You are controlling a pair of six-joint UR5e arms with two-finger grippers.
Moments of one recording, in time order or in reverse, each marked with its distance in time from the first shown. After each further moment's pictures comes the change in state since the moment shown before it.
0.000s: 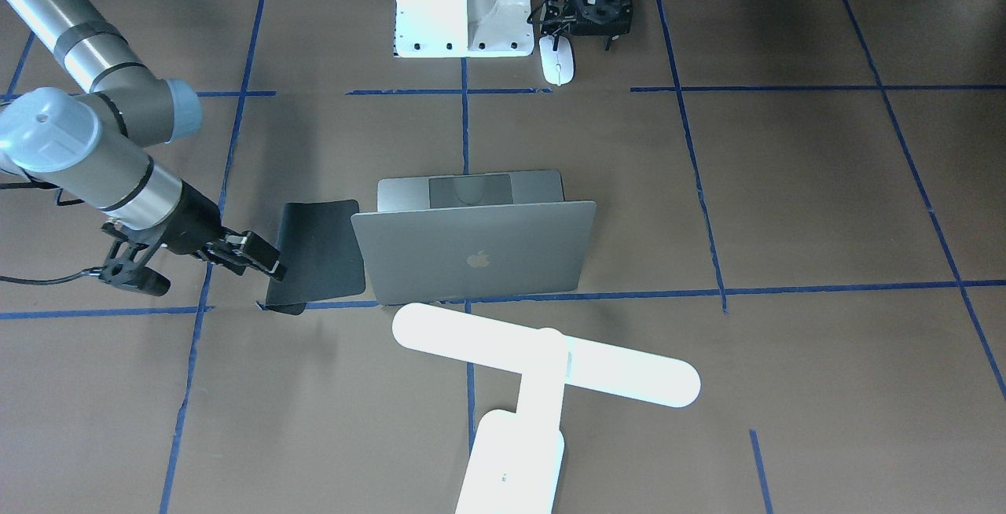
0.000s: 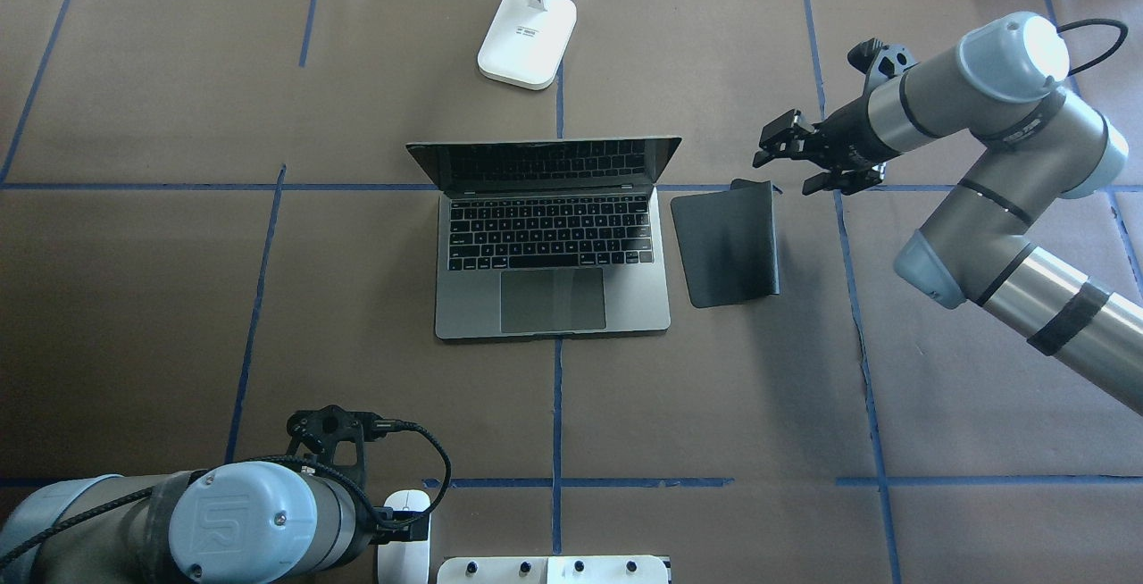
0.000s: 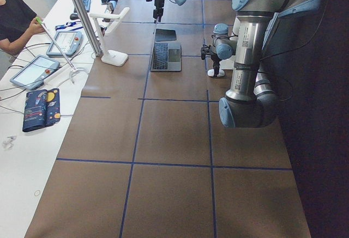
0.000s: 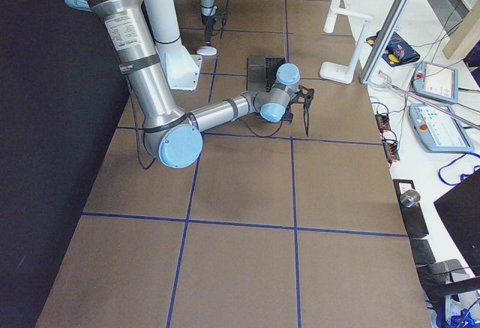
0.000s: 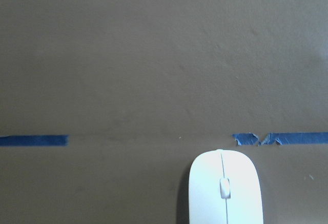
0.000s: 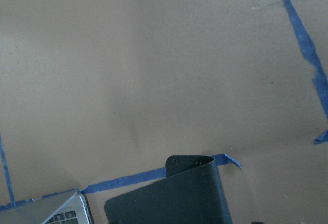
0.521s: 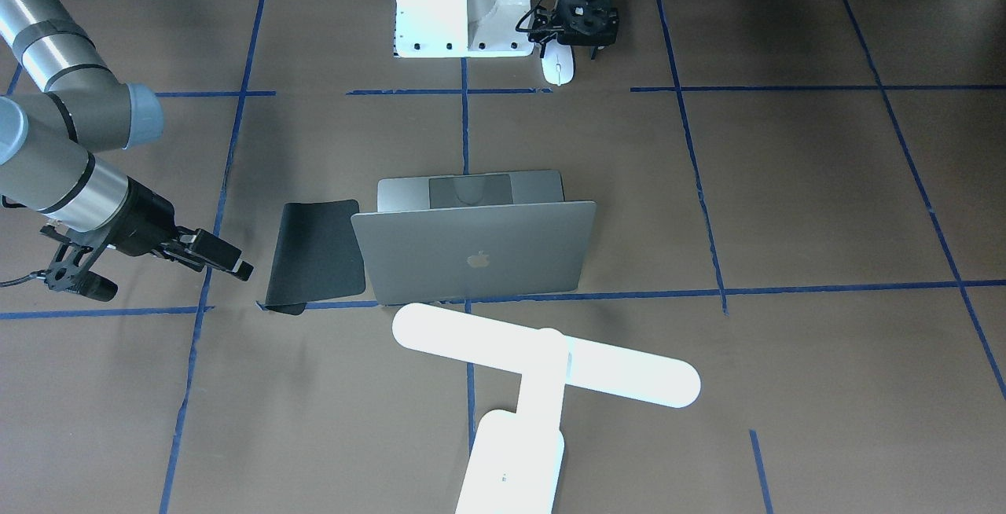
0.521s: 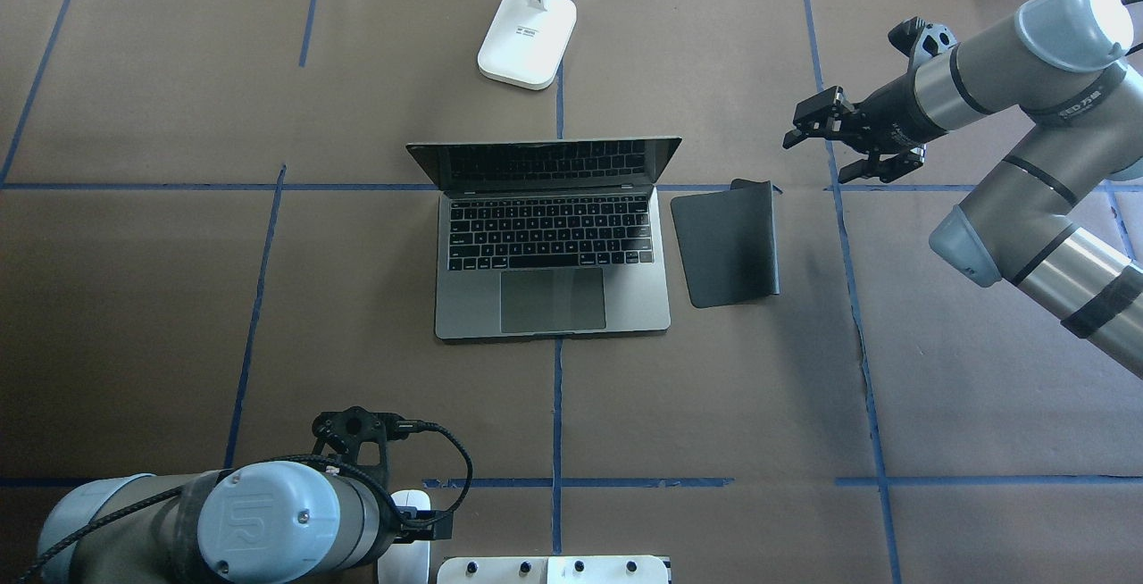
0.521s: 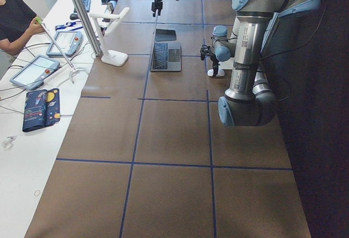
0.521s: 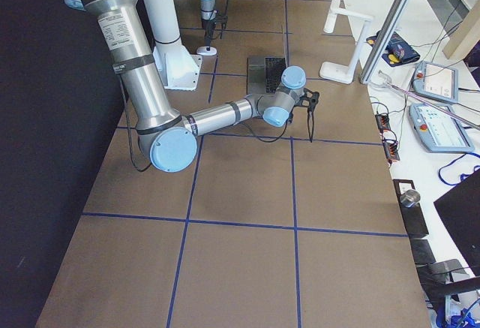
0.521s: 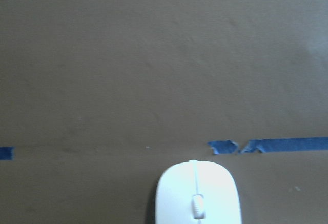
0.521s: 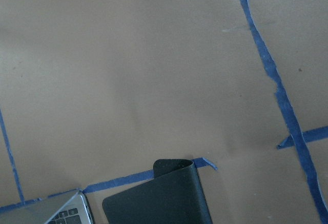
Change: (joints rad) left arm 0.001 -0.046 0.047 -0.041 -0.006 -0.008; right arm 0.056 -0.025 0.009 0.005 0.073 -0.004
